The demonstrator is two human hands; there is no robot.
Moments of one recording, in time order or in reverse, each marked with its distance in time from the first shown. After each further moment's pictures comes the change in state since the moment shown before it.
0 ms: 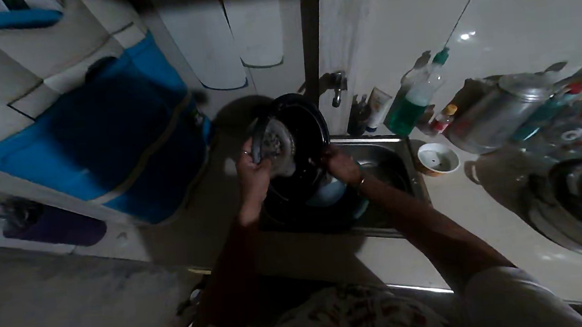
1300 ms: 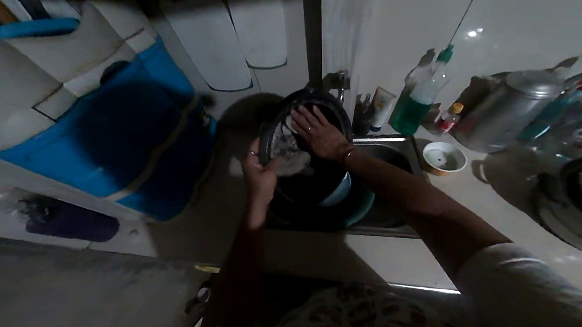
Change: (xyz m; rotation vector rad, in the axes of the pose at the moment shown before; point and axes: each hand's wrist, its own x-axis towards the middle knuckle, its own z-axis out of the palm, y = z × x) left_hand -0.007 0.010 0.000 -0.022 -0.001 0.082; right_hand 0.077 -0.010 -0.020 -0.367 0.007 -0.163
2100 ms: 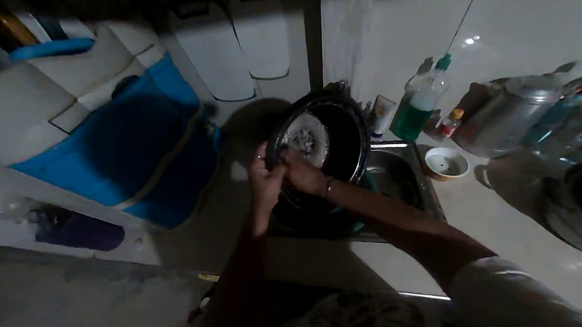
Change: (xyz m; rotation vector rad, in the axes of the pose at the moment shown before) left_hand 0.002 0.014 0.001 -0.151 -0.089 0.058; right_hand 0.002 -0.095 -0.010 0.430 0.113 0.028
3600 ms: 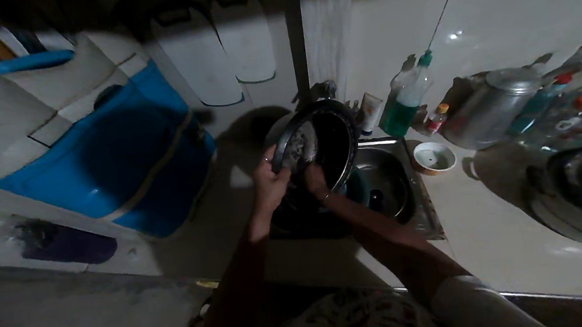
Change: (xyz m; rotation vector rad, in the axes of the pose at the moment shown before) left_hand 0.000 -0.004 0.025 0.143 -0.097 0.012; right_hand -0.034 0.007 0.005 0.190 -0.116 0.883
